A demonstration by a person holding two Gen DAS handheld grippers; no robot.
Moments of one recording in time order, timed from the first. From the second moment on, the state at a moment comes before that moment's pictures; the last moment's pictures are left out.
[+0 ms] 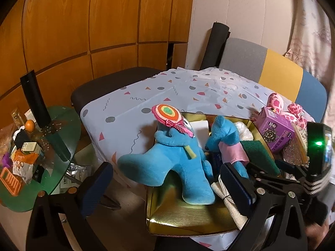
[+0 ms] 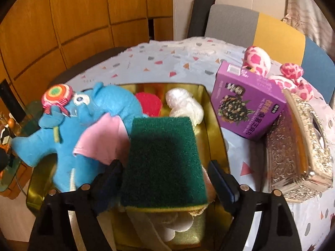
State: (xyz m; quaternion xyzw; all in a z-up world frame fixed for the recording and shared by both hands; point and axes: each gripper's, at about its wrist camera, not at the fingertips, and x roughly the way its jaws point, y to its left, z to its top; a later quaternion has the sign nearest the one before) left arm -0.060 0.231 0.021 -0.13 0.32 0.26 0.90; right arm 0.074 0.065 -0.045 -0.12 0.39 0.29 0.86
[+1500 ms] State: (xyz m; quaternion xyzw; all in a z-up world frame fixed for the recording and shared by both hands) left arm -0.064 0.198 0.027 -0.11 0.32 0.24 0.91; right arm 0.004 -0.006 -0.020 -0.08 0.32 0.22 0.92
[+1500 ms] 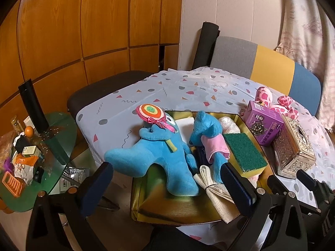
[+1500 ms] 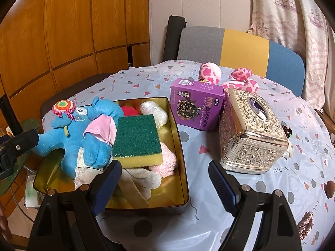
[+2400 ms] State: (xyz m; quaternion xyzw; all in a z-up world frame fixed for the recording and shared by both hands) left arm -0.066 0.191 0.032 -0.10 0.32 0.24 0.91; right arm 0.000 -0.012 -0.015 -0.07 0.31 0.22 0.92
